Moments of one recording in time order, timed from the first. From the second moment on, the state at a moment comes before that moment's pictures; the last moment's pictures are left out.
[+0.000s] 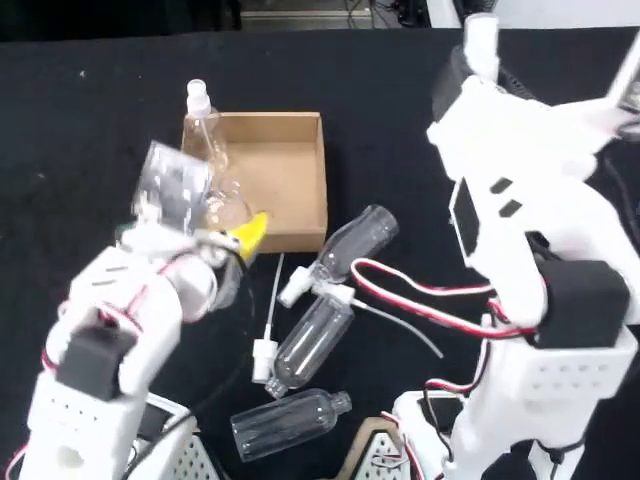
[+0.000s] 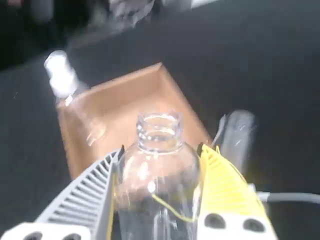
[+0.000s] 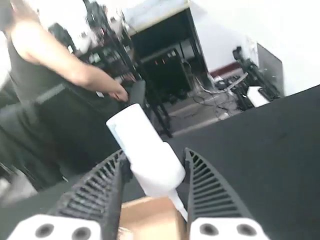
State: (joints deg) left arm 14.9 -69.1 43.6 59.0 -5.9; right arm -0.7 -34.0 -16.0 73.8 -29.5
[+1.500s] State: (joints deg) left arm 20.8 -104.0 79.9 37.9 -2.0; right arm -34.1 -39.1 8.0 34.3 -34.0
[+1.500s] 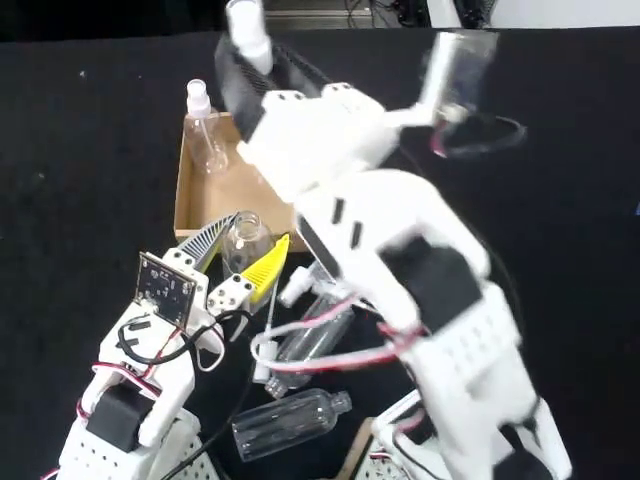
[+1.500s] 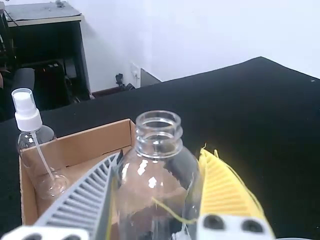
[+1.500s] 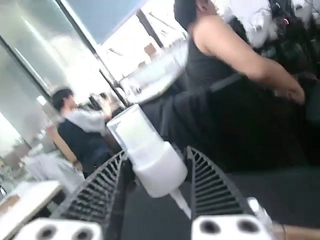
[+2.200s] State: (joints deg) left arm 20.8 -104.0 79.9 37.9 -2.0; right arm -38.3 -43.6 20.0 31.8 -34.0
